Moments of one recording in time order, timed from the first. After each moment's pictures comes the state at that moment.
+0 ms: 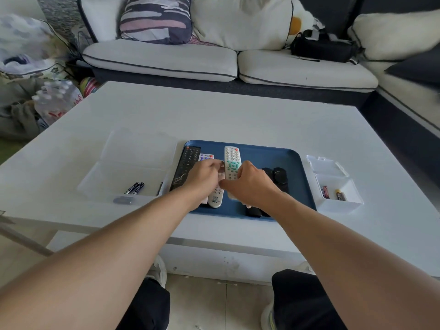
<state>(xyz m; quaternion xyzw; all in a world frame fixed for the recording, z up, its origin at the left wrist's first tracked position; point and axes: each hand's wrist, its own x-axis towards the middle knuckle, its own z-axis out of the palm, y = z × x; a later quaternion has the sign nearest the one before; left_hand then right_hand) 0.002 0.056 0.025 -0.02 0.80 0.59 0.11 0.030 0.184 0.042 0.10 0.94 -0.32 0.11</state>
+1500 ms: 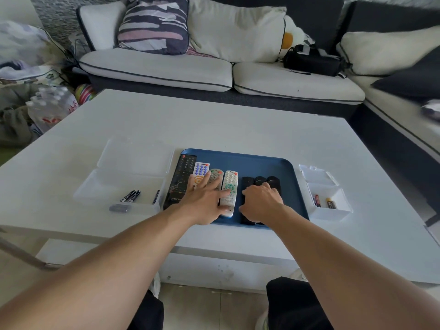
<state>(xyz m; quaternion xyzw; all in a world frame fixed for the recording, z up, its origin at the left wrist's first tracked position) -0.006 0.047 -0.021 0.25 0.96 0.05 0.14 0.022 0.218 0.006 0.03 0.99 -0.02 0.13</state>
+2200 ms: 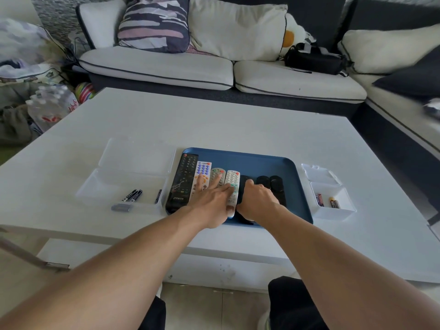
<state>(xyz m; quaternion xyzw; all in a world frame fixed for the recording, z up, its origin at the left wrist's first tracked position) 0.005 0.057 -0.012 0.28 0.95 0.08 0.12 0.019 0.203 0.001 0.09 0.98 -0.11 0.11</state>
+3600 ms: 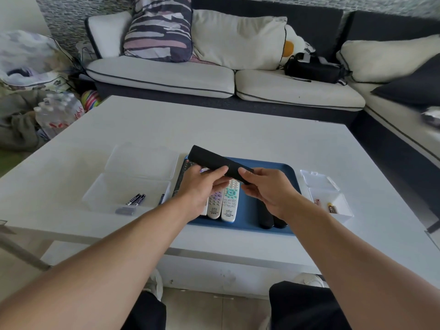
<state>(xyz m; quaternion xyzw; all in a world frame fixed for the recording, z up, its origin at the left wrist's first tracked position) 0.008 0.051 0.041 -0.05 0.56 0.82 0.11 0.030 0.217 0.062 0.18 0.69 -0.70 0.06</state>
